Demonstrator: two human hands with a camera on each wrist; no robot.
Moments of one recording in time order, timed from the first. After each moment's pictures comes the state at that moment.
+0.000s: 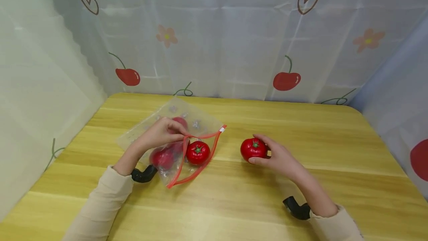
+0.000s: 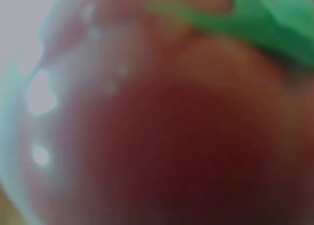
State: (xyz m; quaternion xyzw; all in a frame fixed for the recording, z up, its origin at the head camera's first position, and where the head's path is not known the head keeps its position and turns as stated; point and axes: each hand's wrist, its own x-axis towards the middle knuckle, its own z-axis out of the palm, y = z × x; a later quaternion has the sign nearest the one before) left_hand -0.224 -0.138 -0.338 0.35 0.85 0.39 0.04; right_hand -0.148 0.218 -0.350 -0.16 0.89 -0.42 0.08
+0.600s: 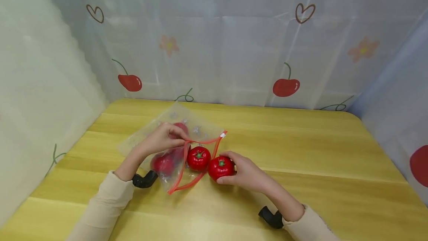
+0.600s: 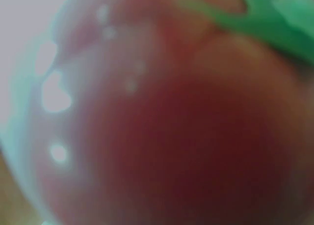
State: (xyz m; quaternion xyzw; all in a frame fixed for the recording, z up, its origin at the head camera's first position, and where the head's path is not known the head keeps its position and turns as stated) left_hand -0.221 -0.137 -0.335 0.36 0.84 0.40 0.04; right_hand -0.142 0.147 -0.361 -0.23 0.86 -0.43 0.14
